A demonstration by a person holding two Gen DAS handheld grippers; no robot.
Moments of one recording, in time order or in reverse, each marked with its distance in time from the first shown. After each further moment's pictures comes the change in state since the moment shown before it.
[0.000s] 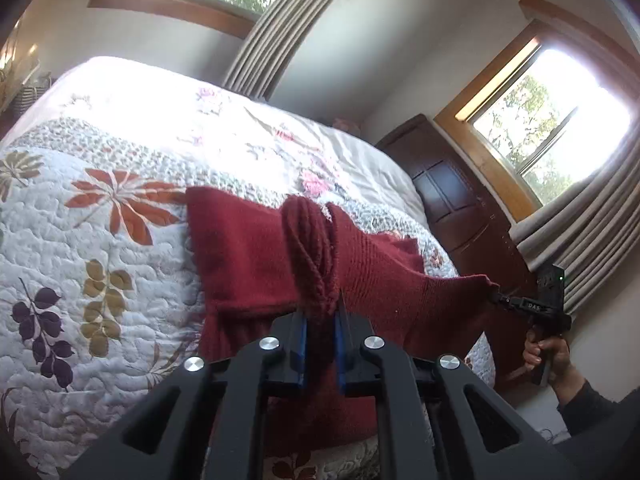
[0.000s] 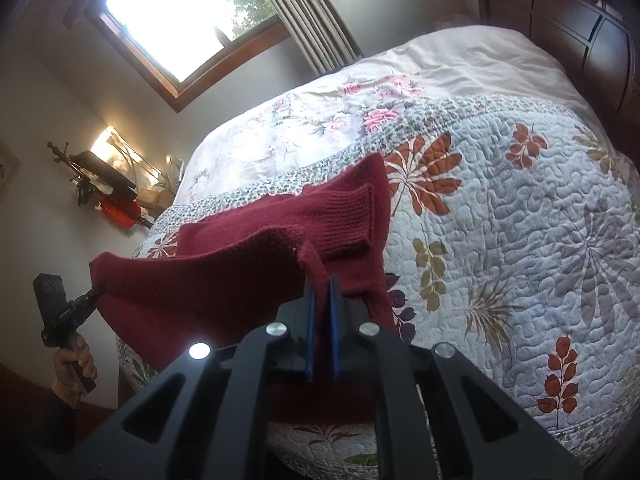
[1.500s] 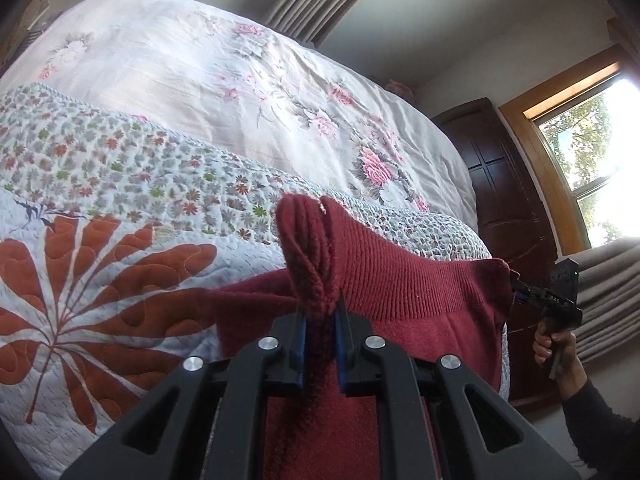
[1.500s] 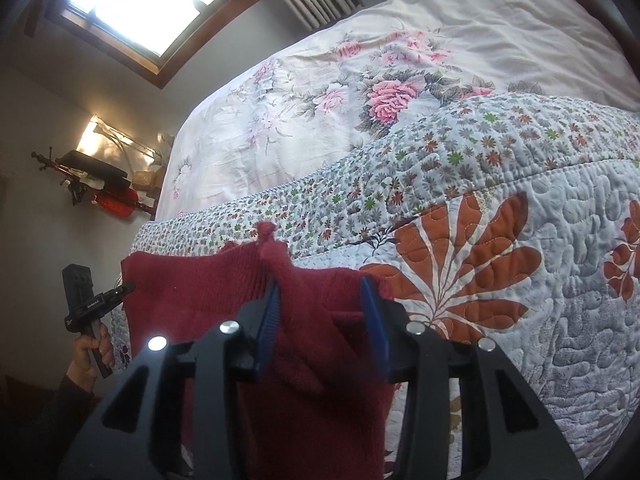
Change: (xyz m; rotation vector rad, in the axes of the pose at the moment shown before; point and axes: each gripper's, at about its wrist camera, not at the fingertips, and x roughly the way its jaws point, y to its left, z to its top) left arm 0.212 0.130 0.115 -0.167 0.282 0.074; right arm 0.203 -0.067 0.155 0.072 0.229 0.049
